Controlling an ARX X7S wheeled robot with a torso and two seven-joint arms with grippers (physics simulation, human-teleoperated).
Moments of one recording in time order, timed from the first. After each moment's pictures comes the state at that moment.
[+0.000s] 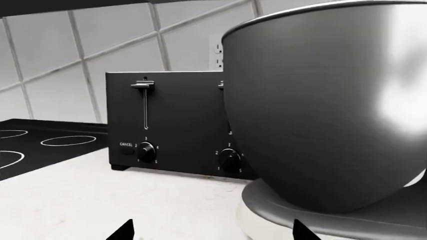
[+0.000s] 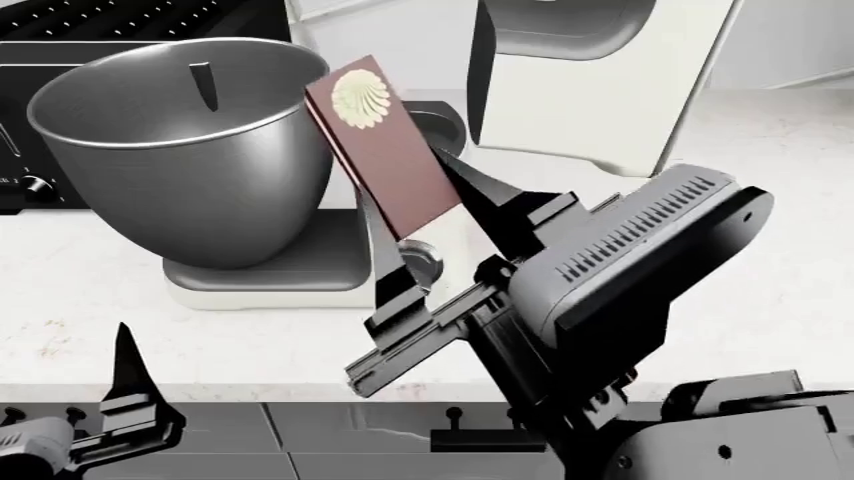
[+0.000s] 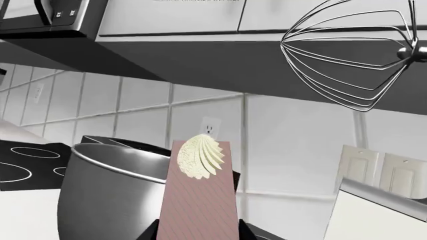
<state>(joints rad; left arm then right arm) 0.40 -0.74 -0.03 0.79 -0.56 -0.04 -0.75 1.66 0.72 -1.89 -0.71 0.92 -0.23 1.11</state>
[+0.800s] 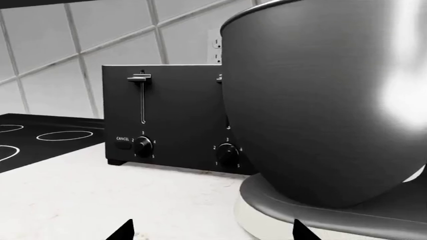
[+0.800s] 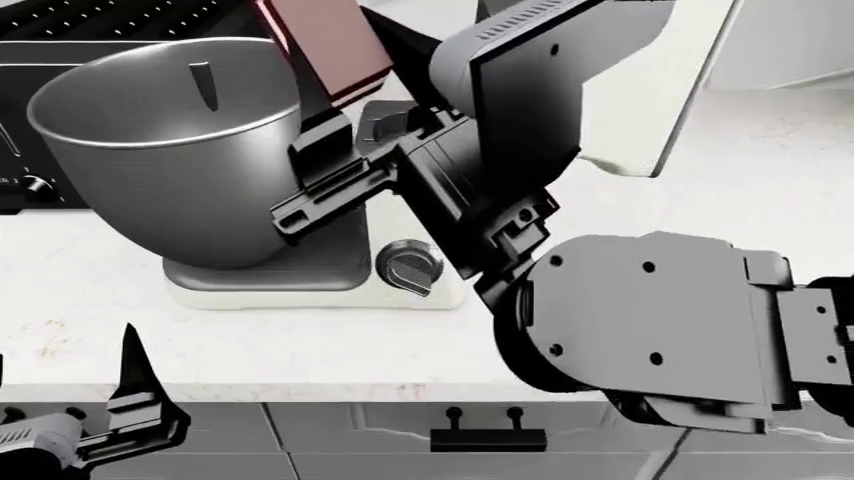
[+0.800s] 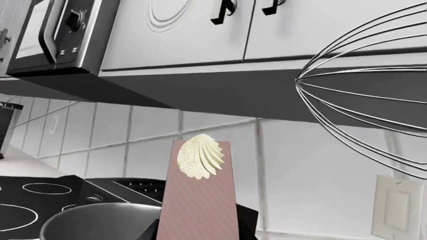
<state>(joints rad) 0.38 -0.73 -0.01 0.77 -0.56 -0.04 -0.73 1.75 0.54 -1.74 -0.38 1.17 -0.32 0.86</state>
